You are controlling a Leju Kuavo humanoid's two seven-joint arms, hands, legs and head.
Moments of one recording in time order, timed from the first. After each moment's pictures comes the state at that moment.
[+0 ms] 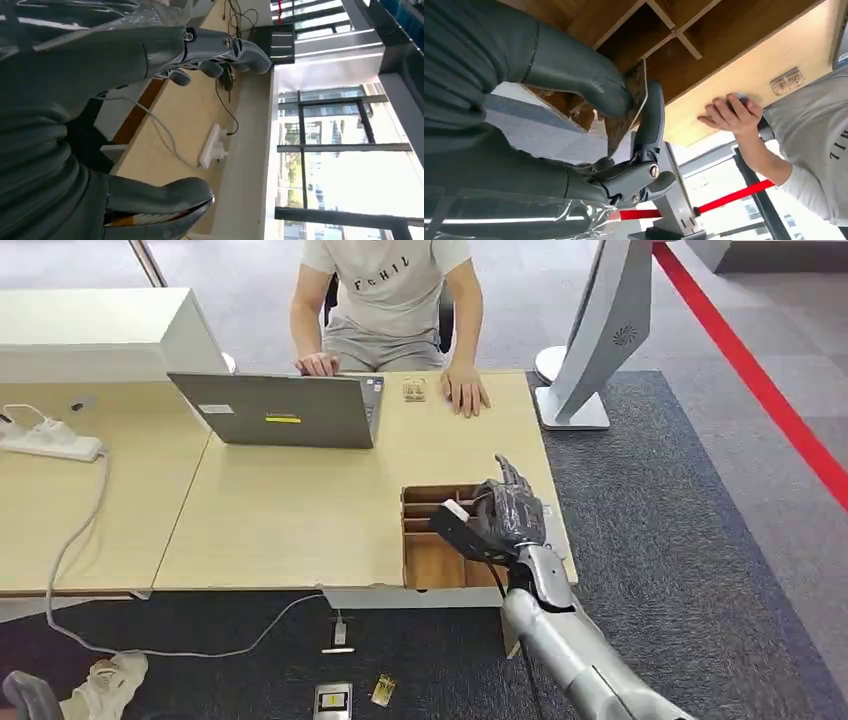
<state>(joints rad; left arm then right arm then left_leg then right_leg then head) 0.51 -0.35 0.04 -2.10 -0.19 0.69 -0.70 -0.54 -0.02 0.55 -0.89 0.81 -0.44 0.13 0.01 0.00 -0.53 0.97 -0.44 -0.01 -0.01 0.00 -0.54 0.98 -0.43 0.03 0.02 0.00</state>
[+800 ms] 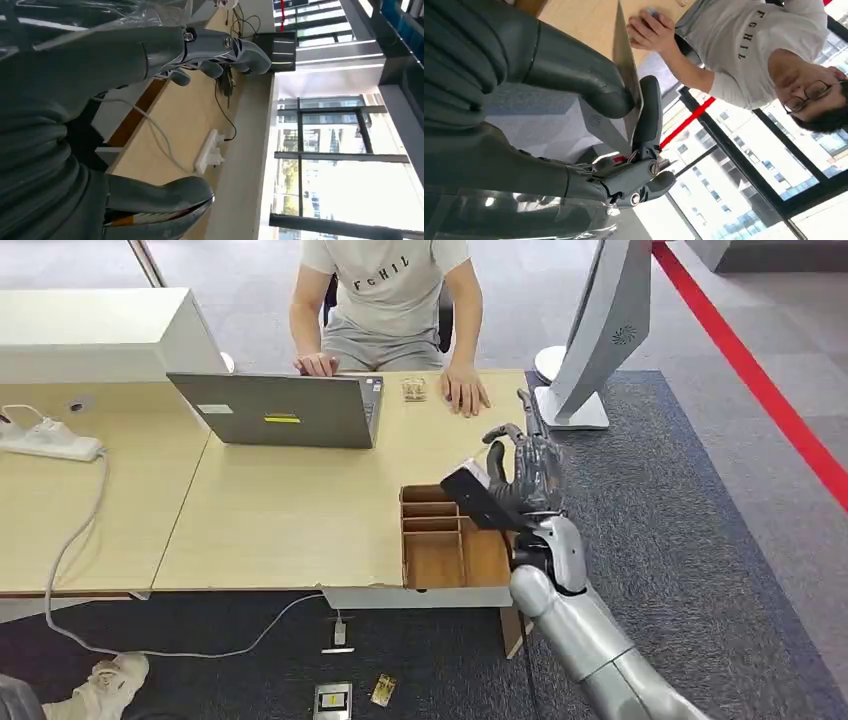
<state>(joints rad) 0.49 -0.35 0.07 -2.11 -0.14 0.69 -0.70 -0.54 -0.06 0.55 -1.22 0.76 -0.54 0.11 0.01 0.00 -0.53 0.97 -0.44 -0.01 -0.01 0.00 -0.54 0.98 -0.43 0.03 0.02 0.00</state>
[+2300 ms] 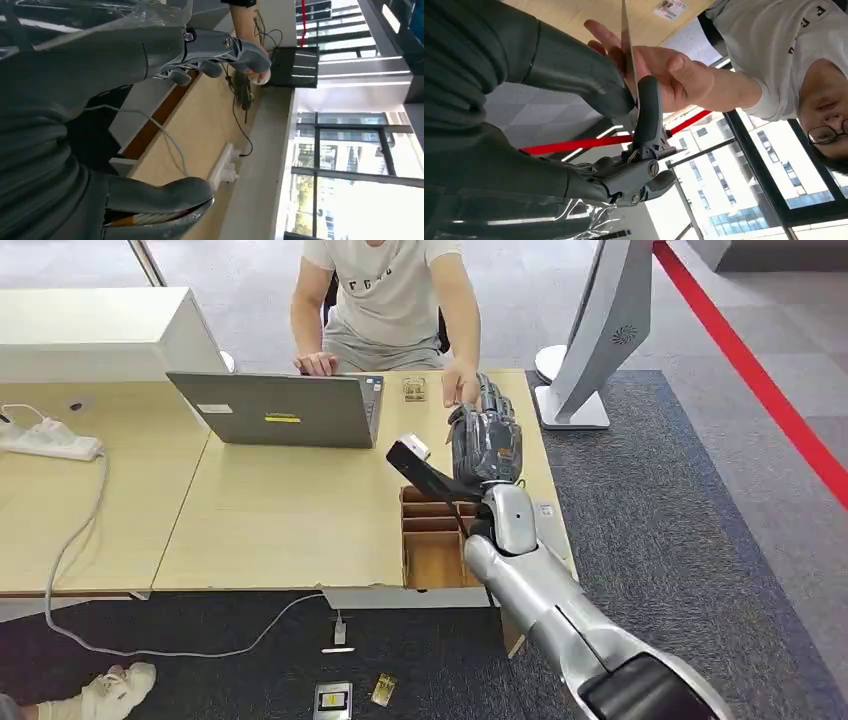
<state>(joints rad) 0.48 -0.35 0.15 -2.08 -0.04 0.69 -0.70 -0.79 0.11 0.60 -0.75 1.00 -0.62 0.25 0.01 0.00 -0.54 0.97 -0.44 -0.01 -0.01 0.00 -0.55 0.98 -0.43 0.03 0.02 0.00</state>
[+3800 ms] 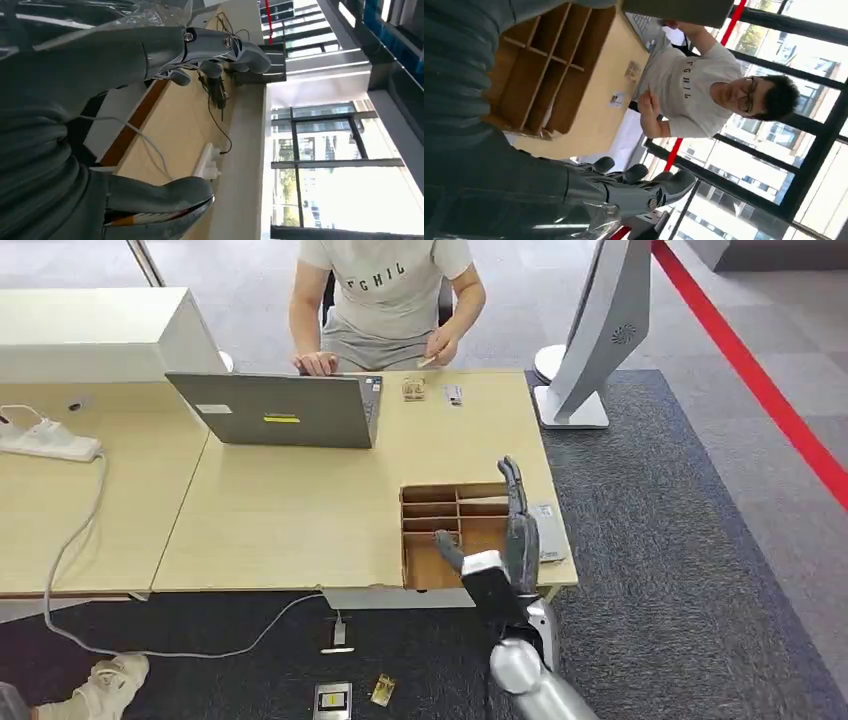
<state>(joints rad) 0.48 -0.35 0.13 -2.10 -0.19 0.69 -0.70 -0.21 0.02 0.54 -1.37 0.31 -0.66 -0.36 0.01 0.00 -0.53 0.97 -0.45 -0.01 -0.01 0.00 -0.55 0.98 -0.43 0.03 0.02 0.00</state>
